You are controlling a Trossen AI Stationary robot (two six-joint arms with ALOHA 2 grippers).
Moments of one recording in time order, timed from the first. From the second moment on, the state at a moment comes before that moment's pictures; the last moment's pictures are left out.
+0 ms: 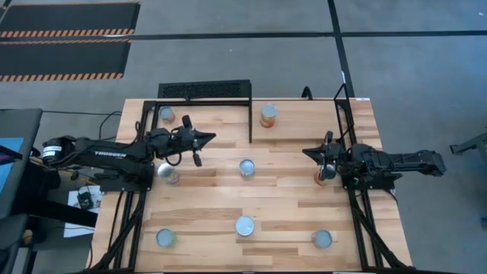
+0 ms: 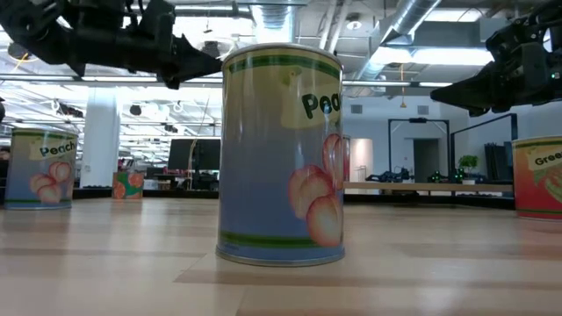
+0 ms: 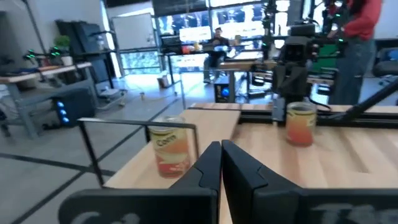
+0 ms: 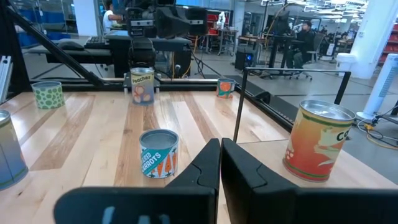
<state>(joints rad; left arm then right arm) 0.23 1.00 0.31 0.71 -0.10 0.09 -0.01 0.10 0.00 0.06 0.26 -0.05</state>
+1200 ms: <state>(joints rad) 0.64 1.02 0.29 0.81 0.31 0.06 -0.27 0.47 0.22 0.32 0.19 -0.21</state>
